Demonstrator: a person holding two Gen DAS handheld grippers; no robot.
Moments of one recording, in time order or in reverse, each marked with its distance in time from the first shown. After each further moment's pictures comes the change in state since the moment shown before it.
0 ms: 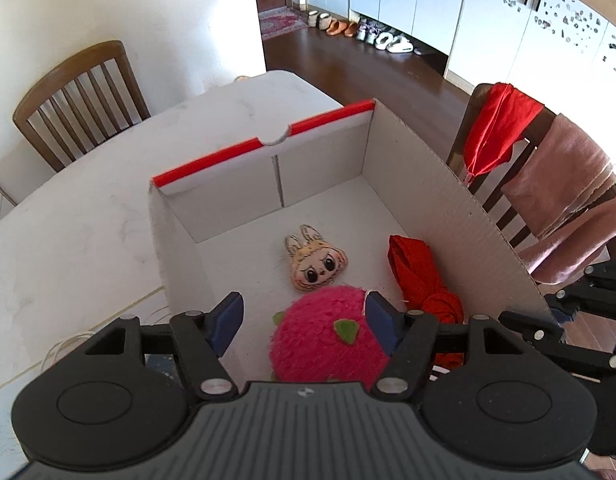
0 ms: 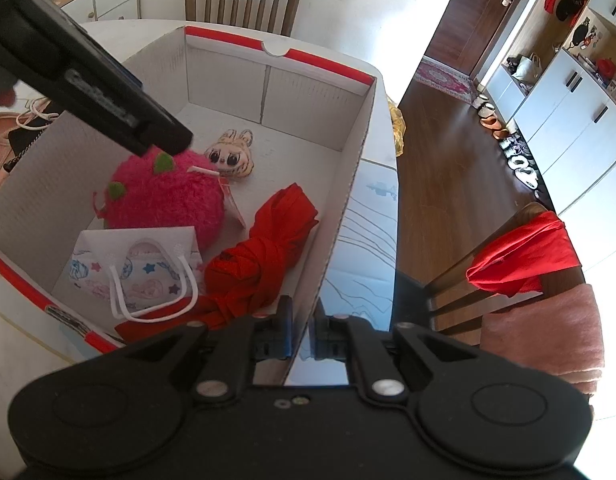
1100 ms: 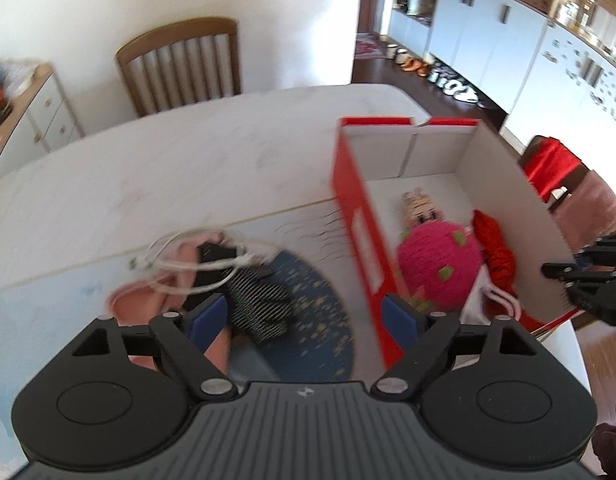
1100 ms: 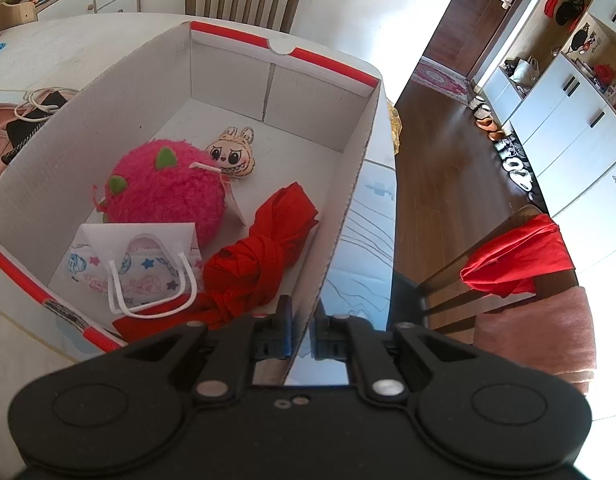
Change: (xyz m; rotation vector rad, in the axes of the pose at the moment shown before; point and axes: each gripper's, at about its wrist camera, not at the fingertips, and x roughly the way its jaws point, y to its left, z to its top) left arm -0.091 0.105 -0.113 -0.263 -0.064 0.080; right arm -0.003 0.003 0.001 -0.011 0.008 -0.022
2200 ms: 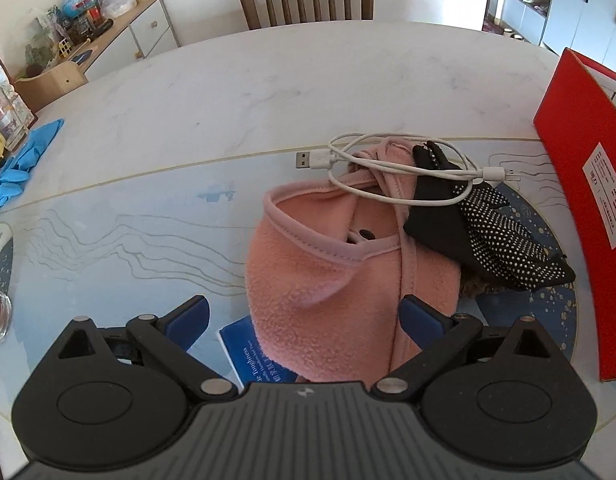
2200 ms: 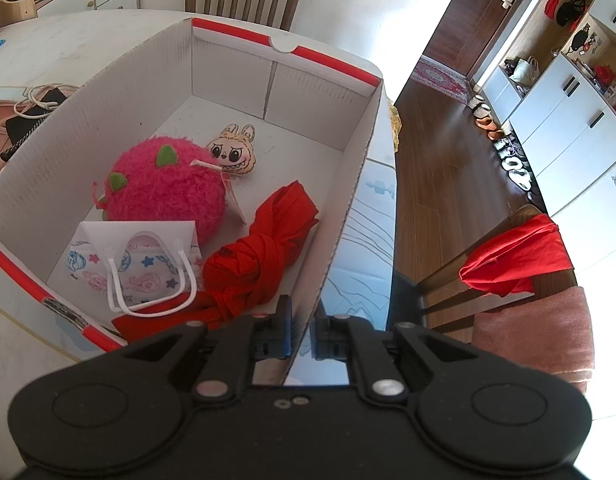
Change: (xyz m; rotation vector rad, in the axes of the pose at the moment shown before) left arm 0.080 0.119 -0.061 -0.154 0.087 0.260; right arm -0.002 0.002 0.000 -0.001 0.001 -0.001
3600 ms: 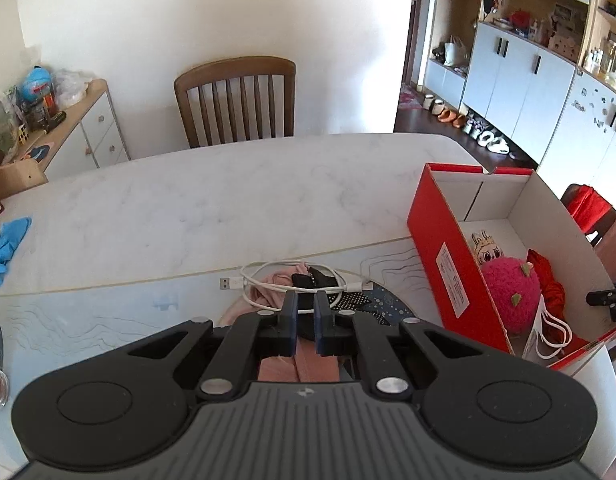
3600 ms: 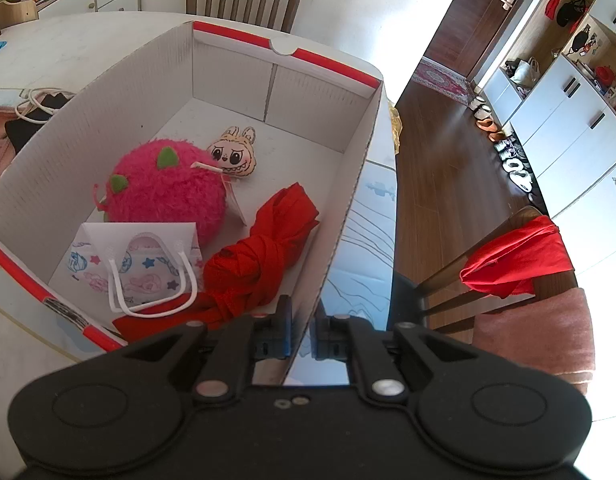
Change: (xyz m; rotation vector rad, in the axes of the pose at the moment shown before) left arm -0.116 -0.024 0.027 0.072 -0.238 -0.202; right arm -0.001 0.000 0.000 -0.002 0.001 -0.002
